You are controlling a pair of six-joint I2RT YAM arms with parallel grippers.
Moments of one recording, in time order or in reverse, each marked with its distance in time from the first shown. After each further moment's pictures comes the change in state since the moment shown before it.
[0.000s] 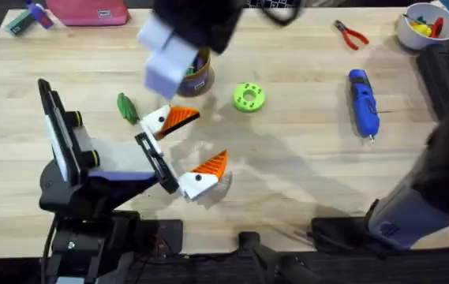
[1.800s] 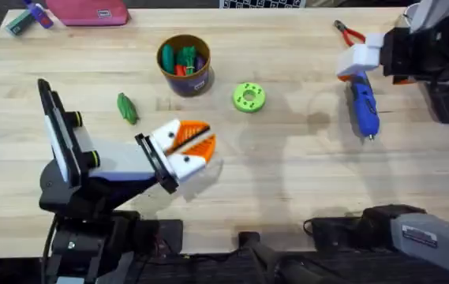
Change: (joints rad) left arm 0.000 0.000 0.000 0.000 0.000 0.006; right arm -0.855 -0.687 -1.183 0.397 0.108 0.399
